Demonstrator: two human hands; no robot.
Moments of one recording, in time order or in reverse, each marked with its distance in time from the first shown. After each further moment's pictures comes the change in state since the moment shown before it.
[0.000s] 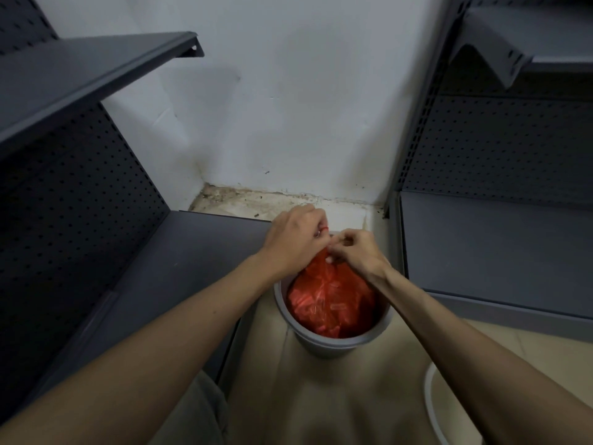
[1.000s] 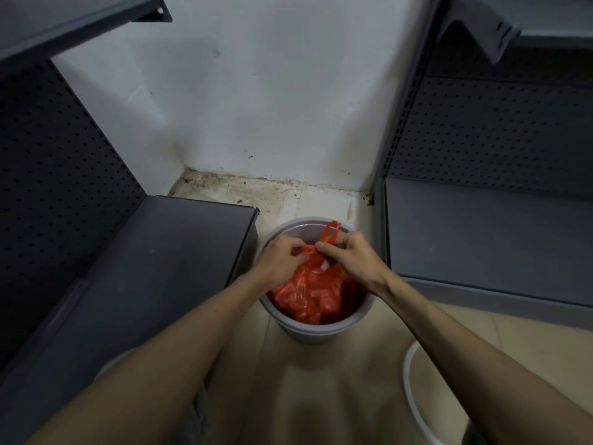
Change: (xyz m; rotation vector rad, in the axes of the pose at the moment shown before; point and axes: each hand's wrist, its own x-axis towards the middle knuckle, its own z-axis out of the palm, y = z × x) left_hand -0.025 -0.036 0.087 -0.405 -0.276 -0.324; right_hand -0.021 0.025 -0.021 -0.064 -0.132 -0.086
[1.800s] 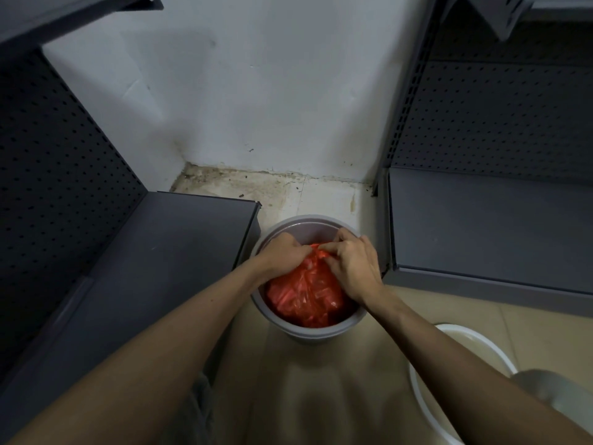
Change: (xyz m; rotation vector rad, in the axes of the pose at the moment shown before) left_hand -0.001 0.013 -0.006 -0.018 -0.110 -0.240; right_hand -0.004 0.034 0.019 -0.761 0.228 -0.278
